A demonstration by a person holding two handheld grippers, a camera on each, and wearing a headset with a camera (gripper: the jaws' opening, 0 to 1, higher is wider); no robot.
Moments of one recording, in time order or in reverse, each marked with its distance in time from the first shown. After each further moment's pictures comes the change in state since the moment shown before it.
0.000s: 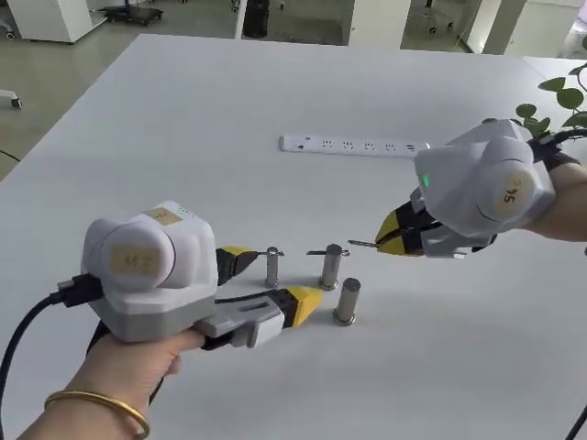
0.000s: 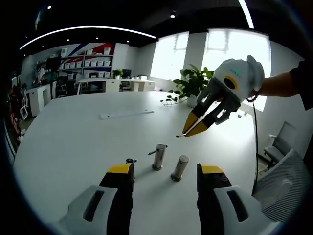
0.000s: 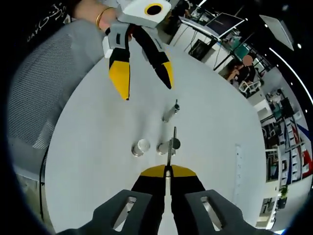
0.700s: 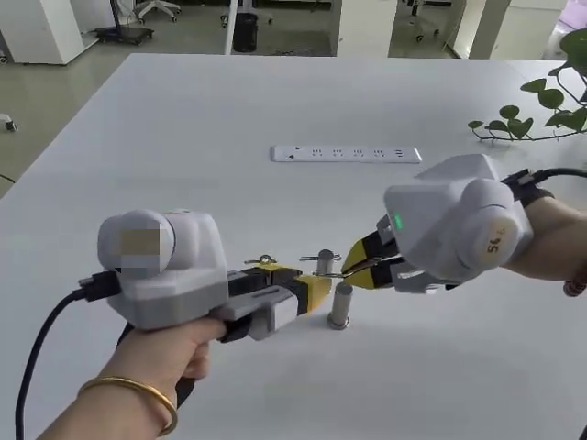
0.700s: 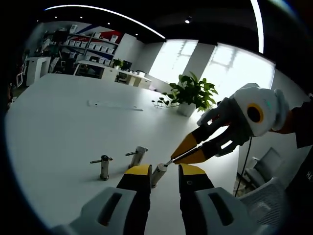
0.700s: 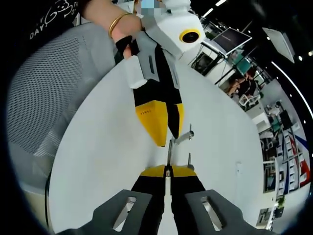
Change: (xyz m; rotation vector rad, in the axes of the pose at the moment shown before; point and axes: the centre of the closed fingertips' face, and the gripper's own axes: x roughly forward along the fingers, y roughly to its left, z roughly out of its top) left arm 0.012 -0.028 0.005 -0.210 -0.008 -0.105; right arm -0.002 0.030 0.045 -0.051 -0.089 -0.026
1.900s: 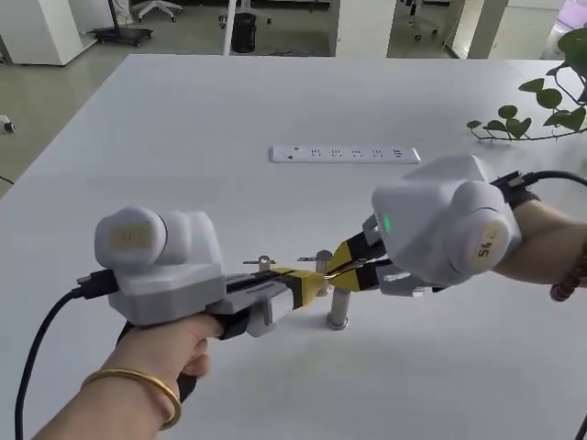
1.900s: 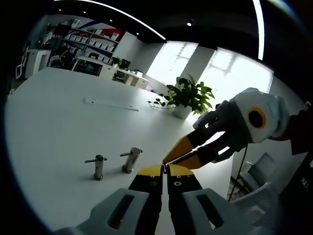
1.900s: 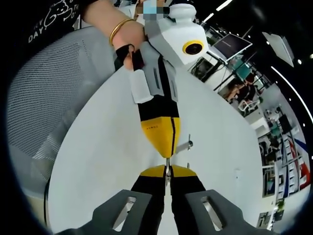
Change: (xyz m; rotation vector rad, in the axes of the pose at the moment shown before) left arm 0.001 -0.006 0.004 -0.038 -0.016 -0.037; right arm 0.002 -0.003 0.017 -0.007 -0.045 -0.011
